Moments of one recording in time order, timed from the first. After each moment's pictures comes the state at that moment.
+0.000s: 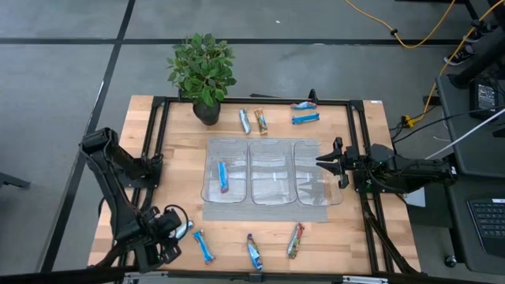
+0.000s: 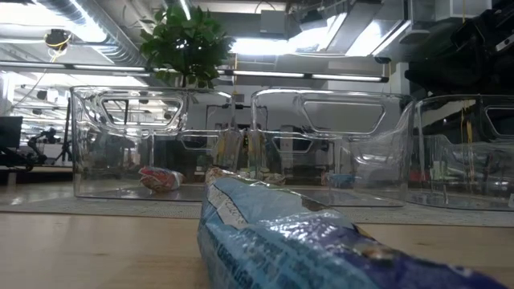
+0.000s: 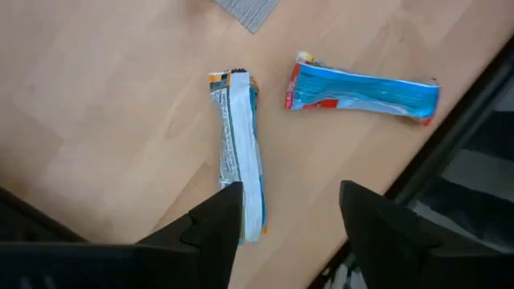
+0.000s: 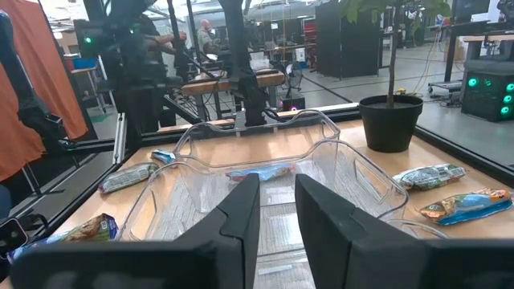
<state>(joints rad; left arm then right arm) -1.07 1.56 1.18 -1.06 -0.27 -1.77 -0.03 0.01 0.01 0.02 -0.02 0.12</state>
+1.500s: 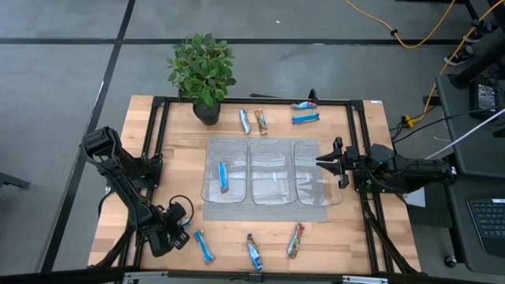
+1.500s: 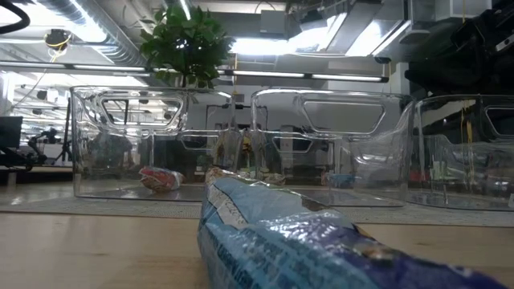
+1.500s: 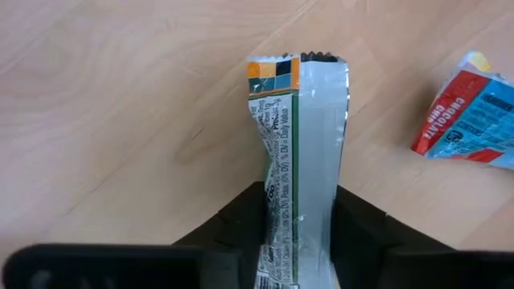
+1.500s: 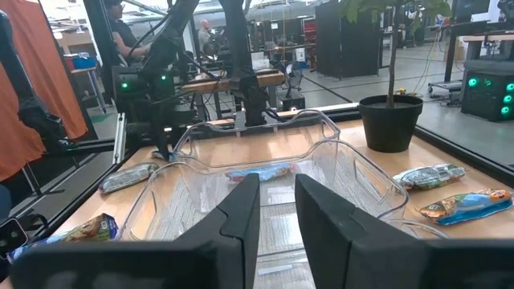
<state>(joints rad) -1.02 1.56 0.74 -0.55 -0.24 -1.92 -0.03 0.01 0.01 0.02 -0.02 0.12</state>
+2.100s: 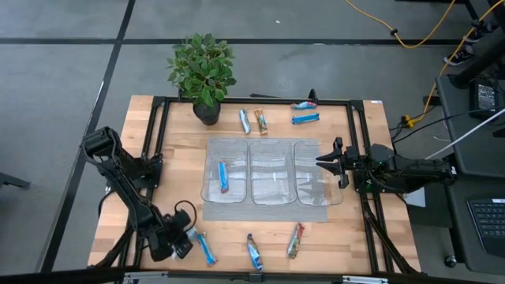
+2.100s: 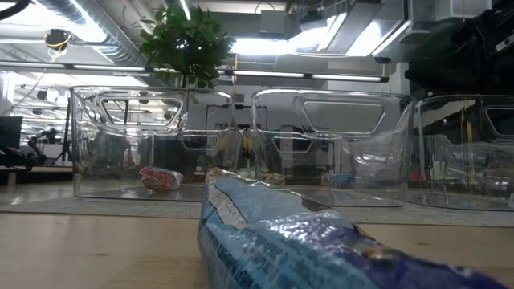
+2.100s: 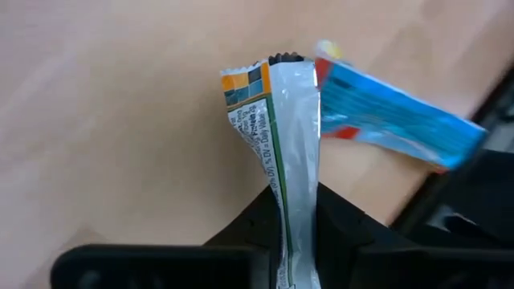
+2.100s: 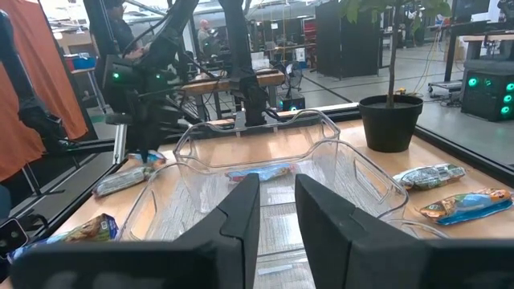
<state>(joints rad) -1.02 1.55 0.75 -0.32 -0.30 -1.85 -0.03 0.01 0.01 0.02 -0.02 0.13</state>
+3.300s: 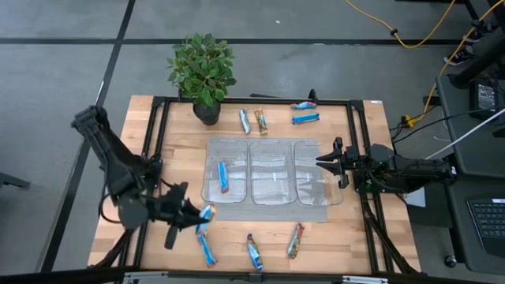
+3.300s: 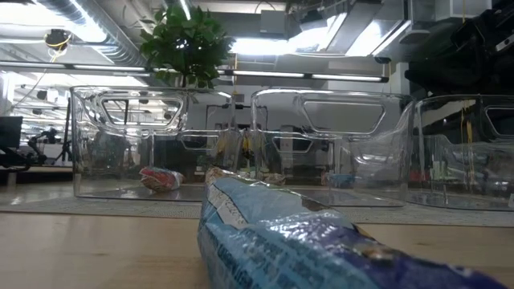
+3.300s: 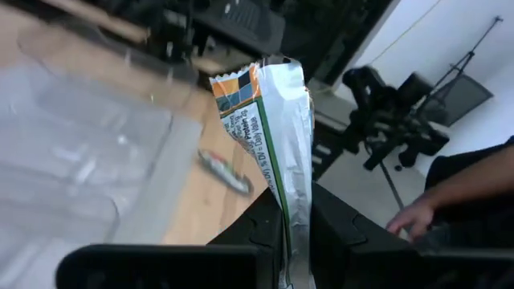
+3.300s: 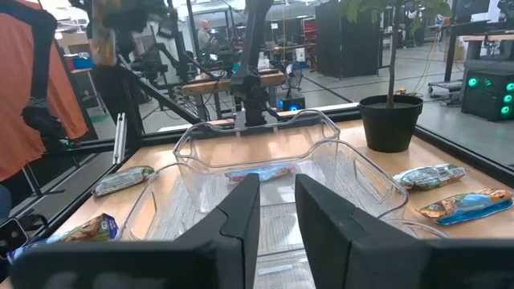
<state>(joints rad) -0.88 1.16 1.03 -0.23 -0.75 -0.75 -0.03 0.01 0.01 0.02 -0.02 0.12</state>
